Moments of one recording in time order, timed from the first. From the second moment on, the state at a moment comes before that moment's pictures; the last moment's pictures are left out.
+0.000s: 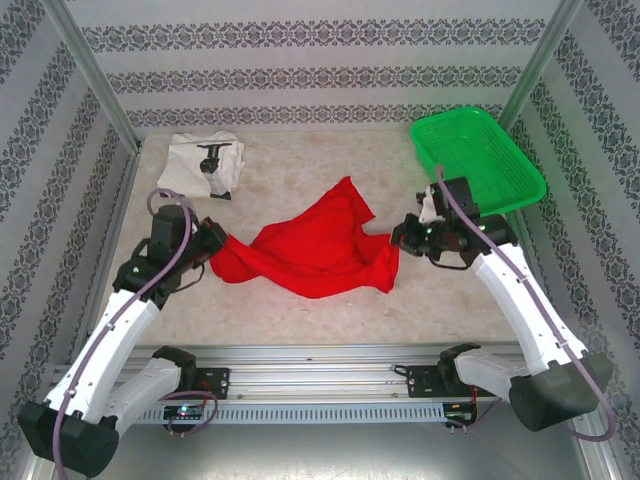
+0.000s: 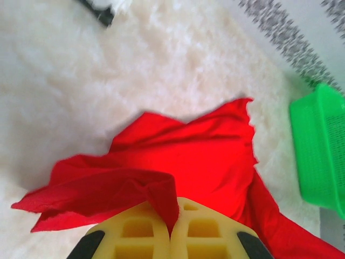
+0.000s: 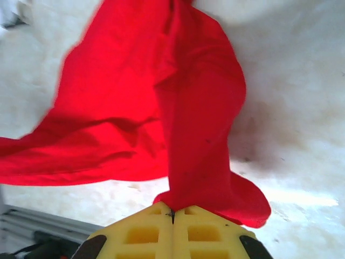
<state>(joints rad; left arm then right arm) -0.23 0.90 0.90 -0.63 0.04 -0.83 0.25 1.14 1.16 -0.97 -0.41 0.64</state>
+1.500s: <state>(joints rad) 0.15 2.14 2.72 -0.43 0.49 -1.04 -0.19 2.06 2.73 -0.42 -0.95 1.25</state>
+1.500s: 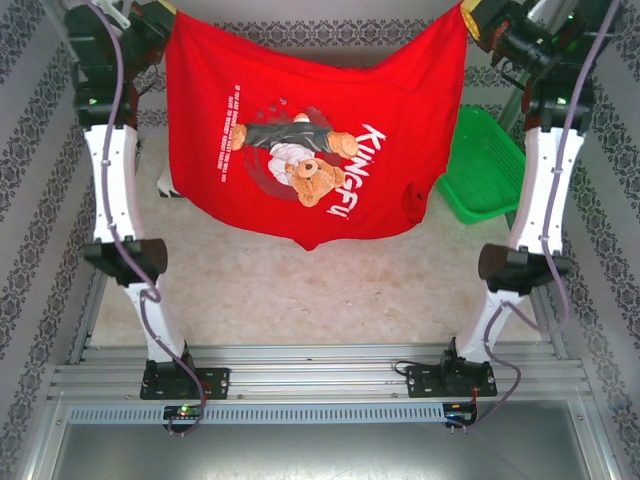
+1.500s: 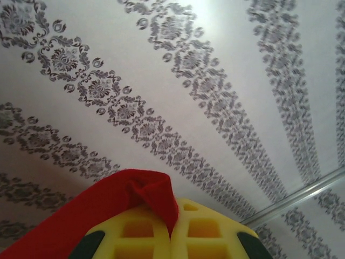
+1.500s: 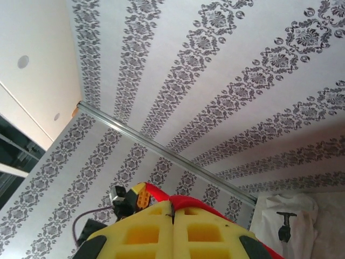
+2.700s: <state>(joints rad) 0.30 1.50 1.25 0.35 0.70 -1.29 -0.28 1.40 1.50 -0.50 -0.92 0.89</state>
